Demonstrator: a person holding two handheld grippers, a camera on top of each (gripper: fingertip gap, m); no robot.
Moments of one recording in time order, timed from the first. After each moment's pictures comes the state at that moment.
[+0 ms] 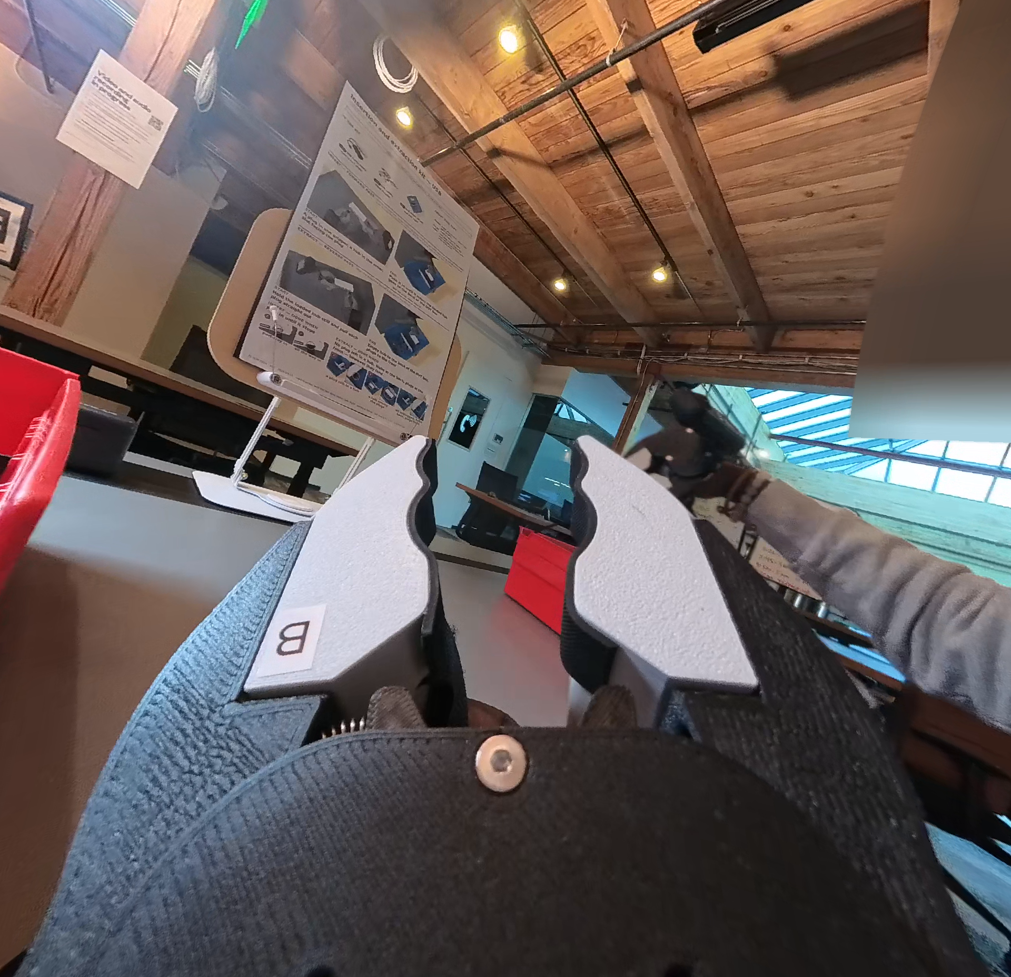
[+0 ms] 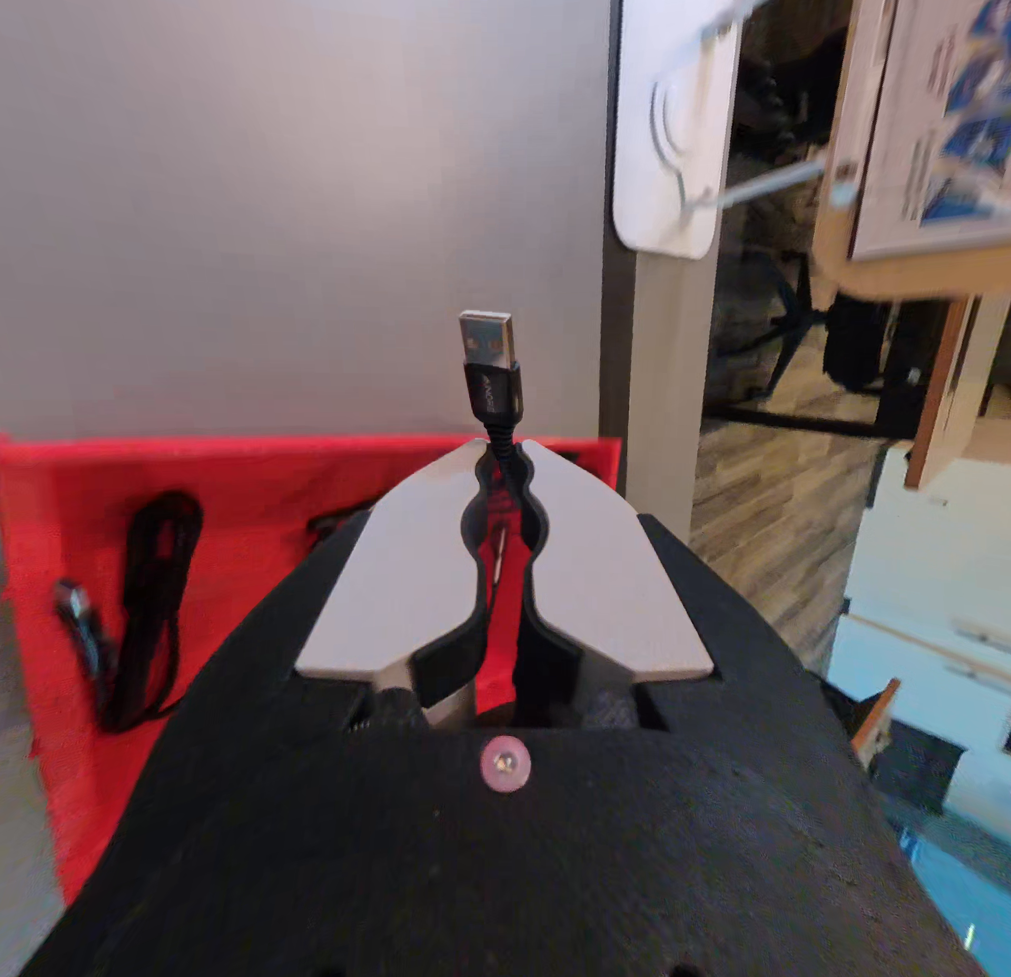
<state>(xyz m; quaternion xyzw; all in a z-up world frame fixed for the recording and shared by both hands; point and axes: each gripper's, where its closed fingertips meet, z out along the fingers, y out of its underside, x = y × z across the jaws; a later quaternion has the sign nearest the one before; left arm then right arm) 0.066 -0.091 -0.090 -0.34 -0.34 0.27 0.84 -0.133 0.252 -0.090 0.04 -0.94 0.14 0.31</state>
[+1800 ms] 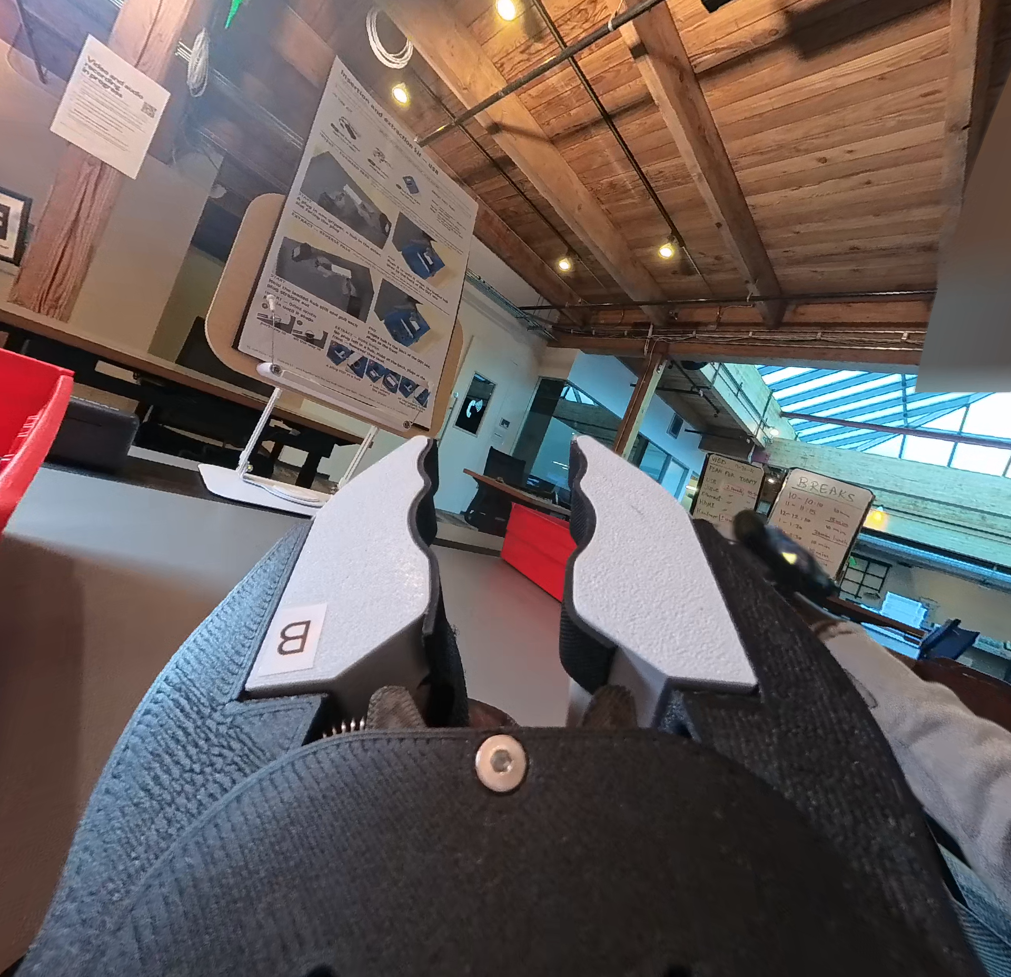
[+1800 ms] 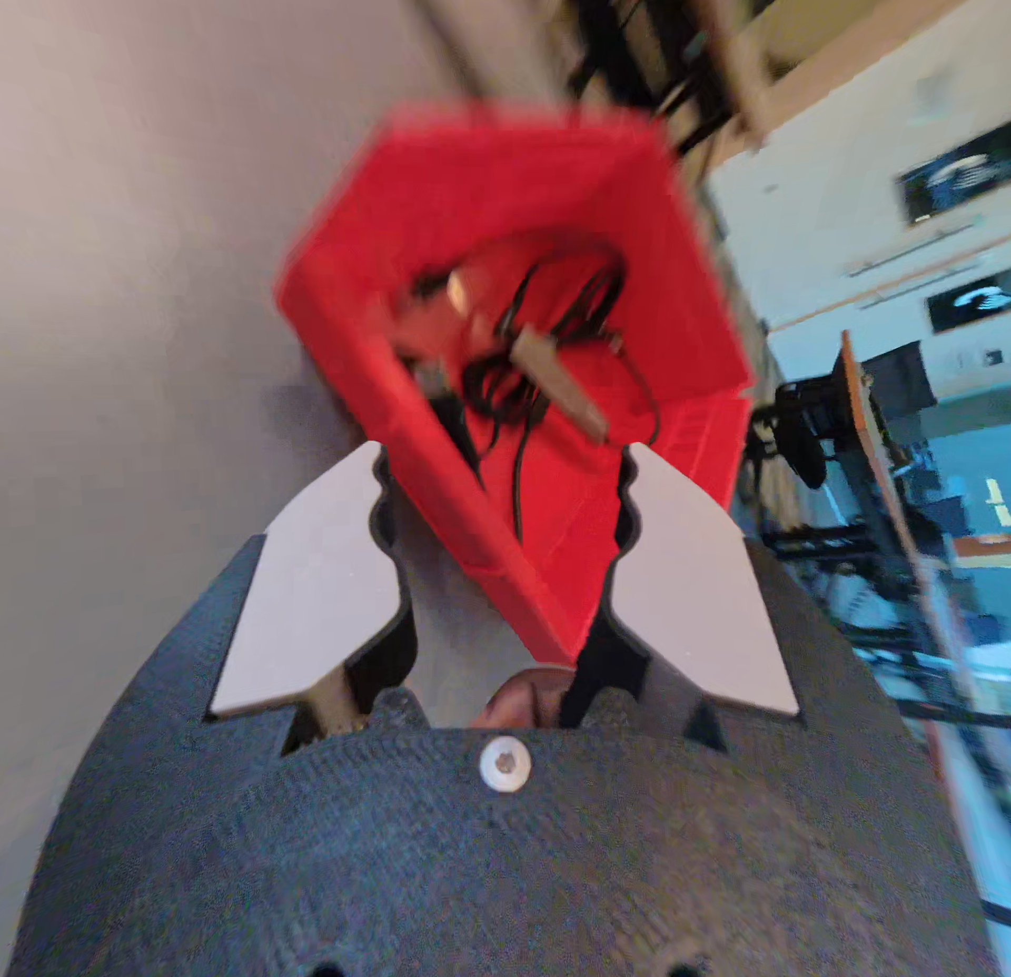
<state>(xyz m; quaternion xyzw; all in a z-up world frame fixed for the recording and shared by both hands) 0.062 -0.086 -0.093 -0.36 -0.34 0.27 0.83 -0.091 0.398 -0.170 -0.26 -0.82 0.18 0.49</state>
